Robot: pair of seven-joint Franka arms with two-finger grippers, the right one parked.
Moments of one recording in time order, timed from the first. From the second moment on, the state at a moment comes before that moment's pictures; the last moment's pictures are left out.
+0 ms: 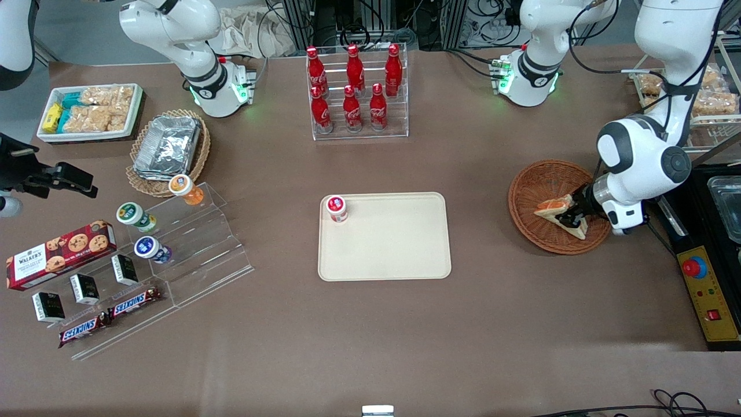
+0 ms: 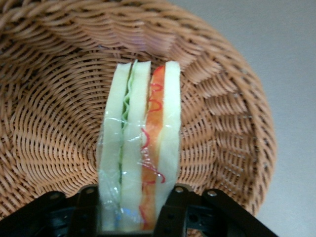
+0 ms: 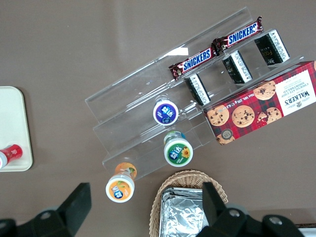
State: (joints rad) arm 0.21 0.20 -0.13 -2.37 -0.22 2.46 -0.77
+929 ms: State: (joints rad) arm 0.20 0.08 -0.31 -1.95 -0.15 1.95 -0.80
